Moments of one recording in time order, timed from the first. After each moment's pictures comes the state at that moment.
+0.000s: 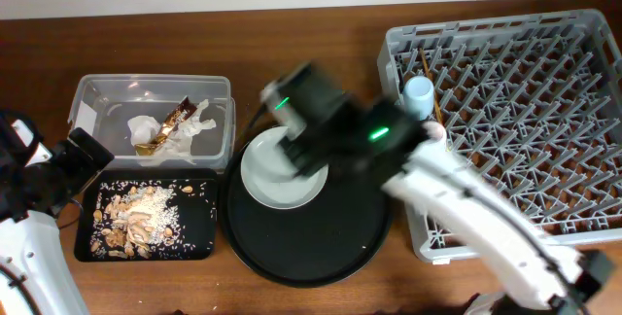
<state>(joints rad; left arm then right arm) 0.54 1.28 1.36 -1.15 0.11 -0.30 0.74 1.67 1.84 -1.18 -0.06 0.12</state>
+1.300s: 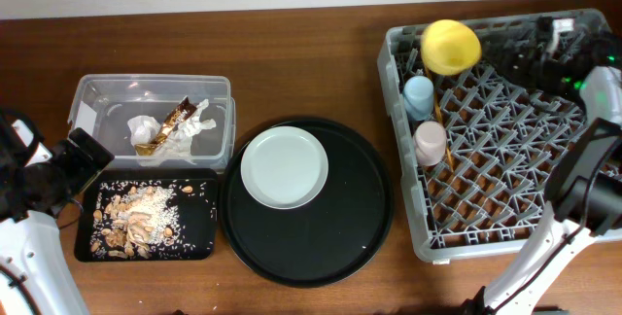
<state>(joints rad) 0.54 1.28 1.36 -1.15 0.11 -0.30 -0.54 2.30 1.85 -0.87 -1.50 -0.34</state>
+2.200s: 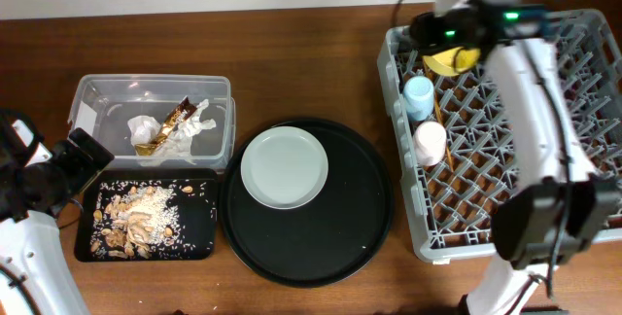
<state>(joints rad) 0.54 1.28 1.36 -1.15 0.11 -0.30 0.06 1.95 1.94 -0.88 -0.10 -0.22</state>
